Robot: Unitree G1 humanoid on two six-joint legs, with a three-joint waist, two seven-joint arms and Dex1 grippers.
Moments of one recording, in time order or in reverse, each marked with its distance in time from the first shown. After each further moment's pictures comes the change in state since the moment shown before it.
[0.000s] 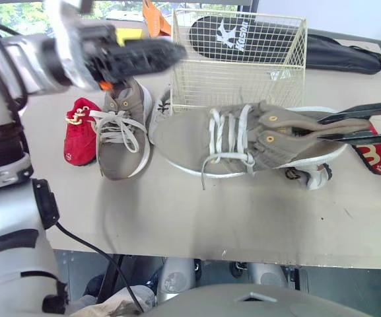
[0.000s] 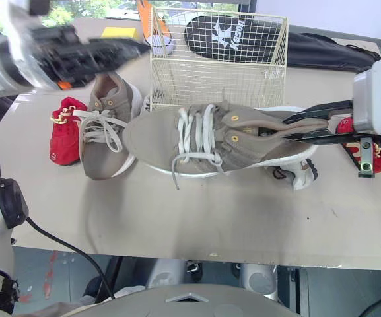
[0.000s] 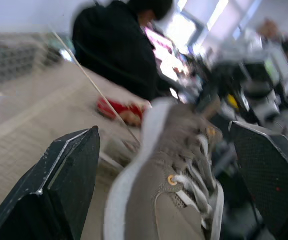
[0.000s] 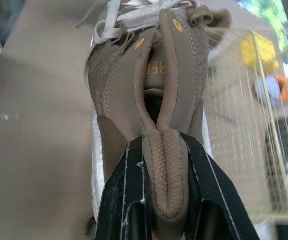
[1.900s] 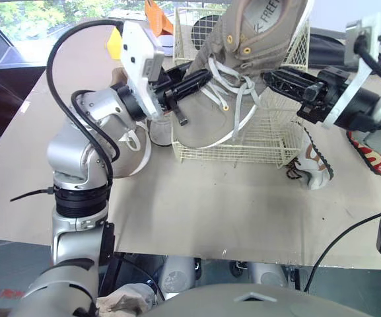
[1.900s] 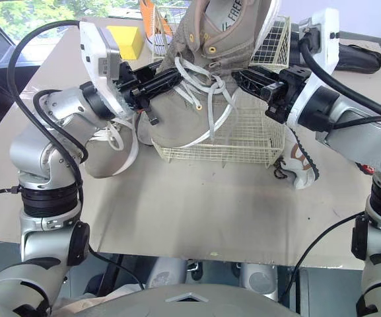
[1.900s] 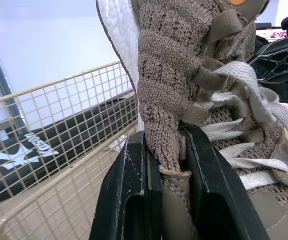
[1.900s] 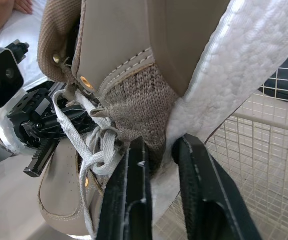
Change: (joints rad) left arm 0.379 -0.422 0.079 -0.327 0.562 -0.635 0.317; right arm -0.059 0.595 -0.029 -0.001 0.887 0.654 -1.472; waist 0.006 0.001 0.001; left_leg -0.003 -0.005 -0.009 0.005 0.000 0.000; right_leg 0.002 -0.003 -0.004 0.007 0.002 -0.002
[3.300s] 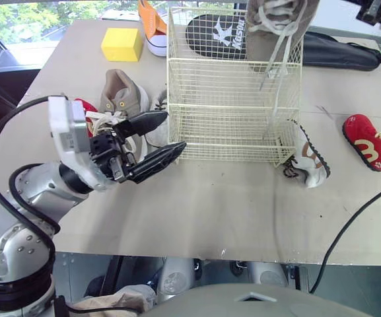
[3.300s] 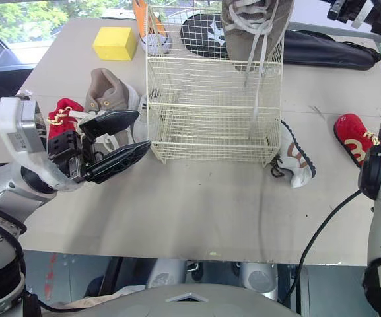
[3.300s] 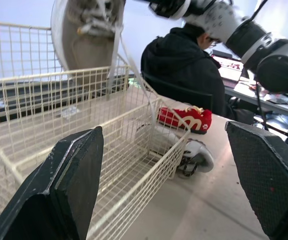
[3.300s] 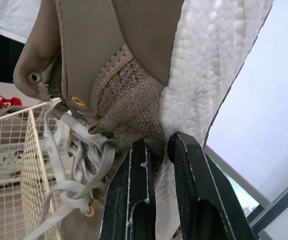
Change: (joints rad) left arm 0.571 0.185 0.349 -0.355 -0.533 0.047 0.025; right arm -0.618 -0.025 0.138 1.265 -1.208 -0.978 1.402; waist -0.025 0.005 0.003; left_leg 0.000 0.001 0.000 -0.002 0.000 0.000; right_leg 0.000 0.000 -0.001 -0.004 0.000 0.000
